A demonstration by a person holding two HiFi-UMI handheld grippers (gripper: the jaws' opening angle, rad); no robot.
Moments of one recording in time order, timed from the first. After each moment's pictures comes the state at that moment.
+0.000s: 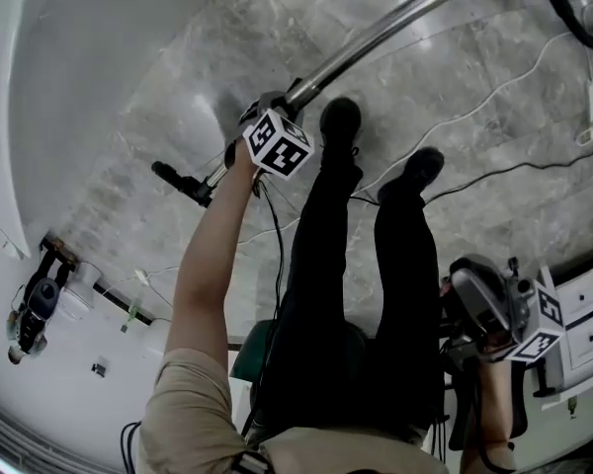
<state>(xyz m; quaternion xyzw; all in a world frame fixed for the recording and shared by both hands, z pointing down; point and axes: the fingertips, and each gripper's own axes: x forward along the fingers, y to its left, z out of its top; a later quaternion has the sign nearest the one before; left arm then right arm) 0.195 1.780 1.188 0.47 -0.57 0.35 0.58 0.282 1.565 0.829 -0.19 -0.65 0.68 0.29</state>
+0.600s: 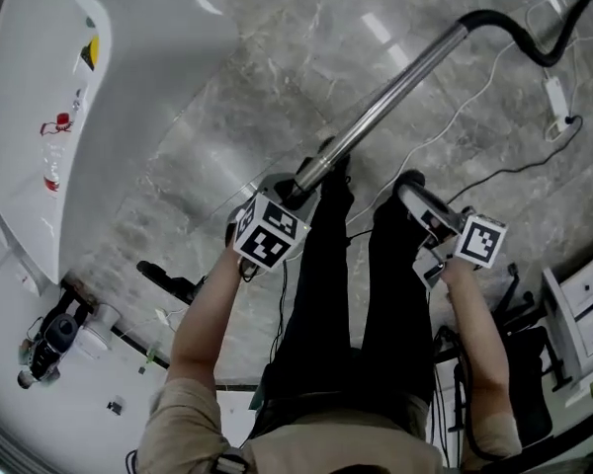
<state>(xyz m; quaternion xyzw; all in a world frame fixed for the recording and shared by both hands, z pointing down) 0.247 1.725 0.922 0.54 -0.57 0.24 0.58 0.281 1.564 0.877 -0.12 -0.68 0.63 0.34</state>
